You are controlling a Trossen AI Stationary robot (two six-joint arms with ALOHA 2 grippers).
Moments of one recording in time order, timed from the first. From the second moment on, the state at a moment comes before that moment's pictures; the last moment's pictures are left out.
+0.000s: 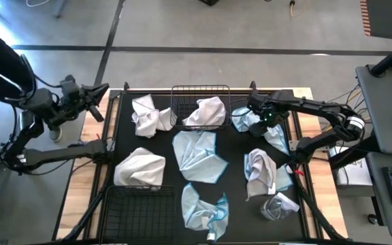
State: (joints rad) left arm 0.38 0.48 1.12 -0.66 -0.36 0.00; right arm -0.60 1.40 0.93 -1.16 0.03 0.40
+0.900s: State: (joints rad) left arm 0.37 0.48 1.12 -0.62 -0.36 -0.01; right arm -0.65 1.40 0.79 -0.99 0.03 0.40
